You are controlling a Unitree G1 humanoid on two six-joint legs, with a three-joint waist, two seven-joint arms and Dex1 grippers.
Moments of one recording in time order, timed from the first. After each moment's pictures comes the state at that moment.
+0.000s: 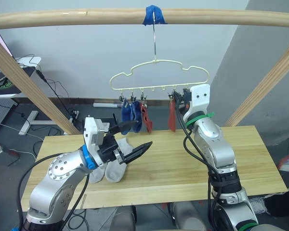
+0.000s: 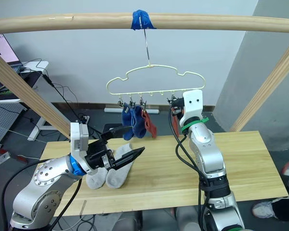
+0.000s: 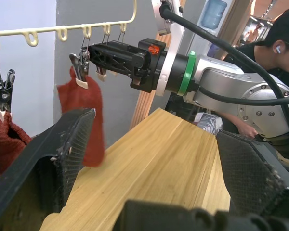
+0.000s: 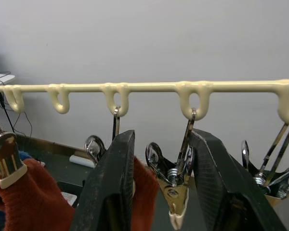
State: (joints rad) left arm -0.01 0.56 0.06 -0.57 -0.63 0.37 -0.75; right arm -0.49 -0.04 0.08 -0.16 0.06 0.45 0.06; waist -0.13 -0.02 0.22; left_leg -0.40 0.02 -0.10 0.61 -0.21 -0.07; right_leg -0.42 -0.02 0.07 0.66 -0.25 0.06
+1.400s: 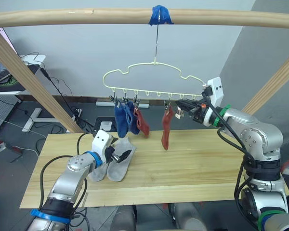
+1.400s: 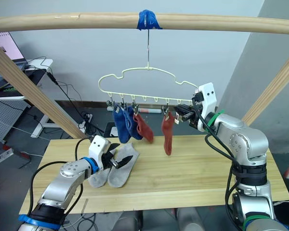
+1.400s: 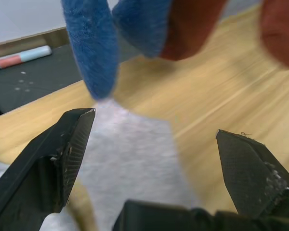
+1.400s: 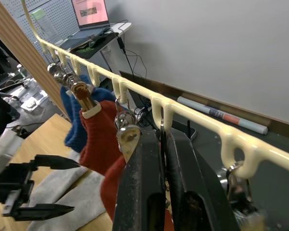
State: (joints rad) left arm -0.17 0.55 -0.11 0.16 -0.15 0.22 -0.64; right arm -0.61 -0.37 -0.10 -0.24 0.57 1.01 0.48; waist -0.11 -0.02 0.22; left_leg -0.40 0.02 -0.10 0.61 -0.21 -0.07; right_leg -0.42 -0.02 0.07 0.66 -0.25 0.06
